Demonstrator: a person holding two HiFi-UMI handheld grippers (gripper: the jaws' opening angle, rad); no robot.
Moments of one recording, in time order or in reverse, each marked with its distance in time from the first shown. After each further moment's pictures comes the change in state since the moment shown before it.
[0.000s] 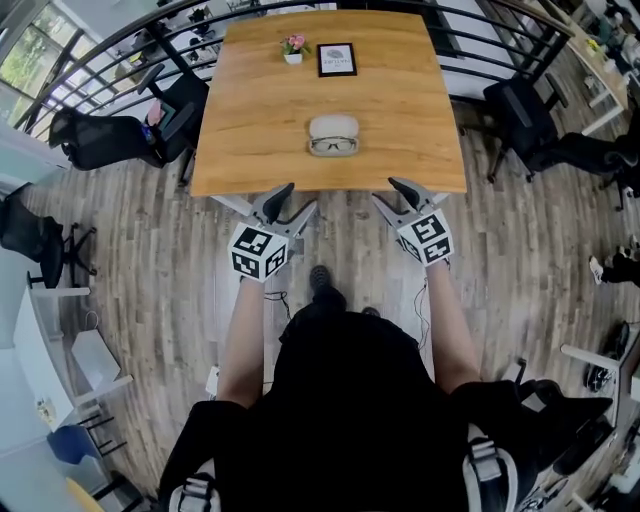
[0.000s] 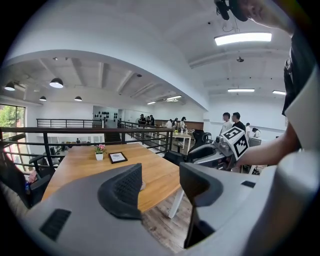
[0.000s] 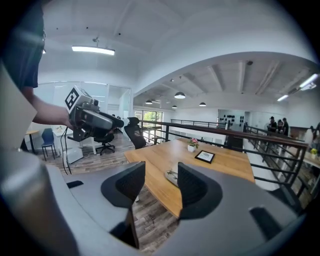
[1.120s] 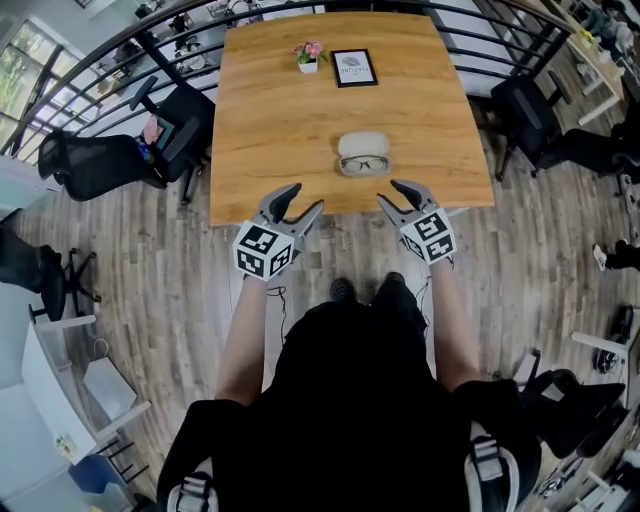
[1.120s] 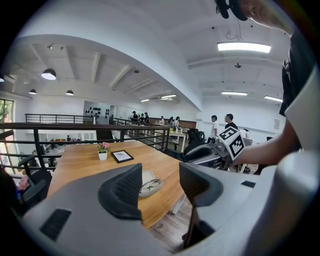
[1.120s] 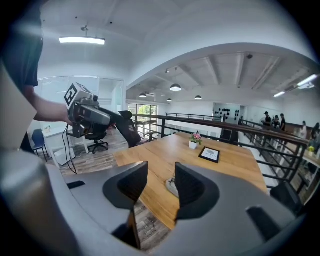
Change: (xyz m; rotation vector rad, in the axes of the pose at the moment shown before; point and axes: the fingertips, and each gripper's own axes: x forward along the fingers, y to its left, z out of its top) left arm 0.010 0.134 -0.003 -0.006 0.030 -0.117; right arm 0.127 0.008 0.025 0.035 0.081 -0.054
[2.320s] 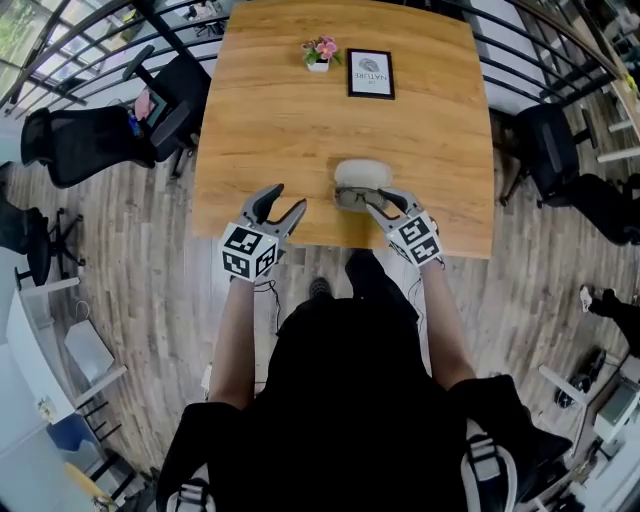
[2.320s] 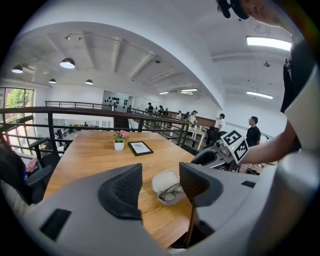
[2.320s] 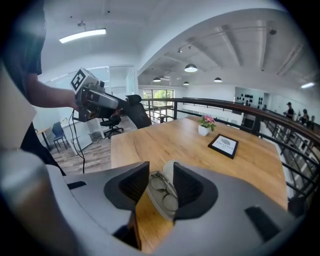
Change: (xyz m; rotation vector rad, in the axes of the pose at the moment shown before) left arm 0.087 0.109 -0.018 -0.144 0.079 0.182; right arm 0.119 -0.083 -0.036 -0.066 0.175 0.229
